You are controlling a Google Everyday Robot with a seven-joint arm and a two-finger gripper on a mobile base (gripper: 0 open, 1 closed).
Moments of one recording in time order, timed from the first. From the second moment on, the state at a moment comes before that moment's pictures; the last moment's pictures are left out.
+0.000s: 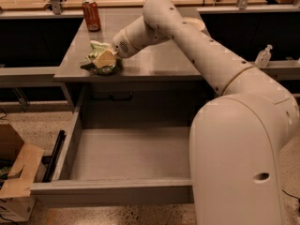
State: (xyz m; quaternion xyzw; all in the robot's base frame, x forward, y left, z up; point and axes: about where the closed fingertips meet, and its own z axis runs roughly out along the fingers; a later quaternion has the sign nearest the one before) arm 0.737 0.152 0.855 -0.52 0.73 0.31 0.33
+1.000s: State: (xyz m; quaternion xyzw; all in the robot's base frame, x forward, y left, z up) arm 0.737 0.152 0.857 -0.52 0.73 0.31 0.33
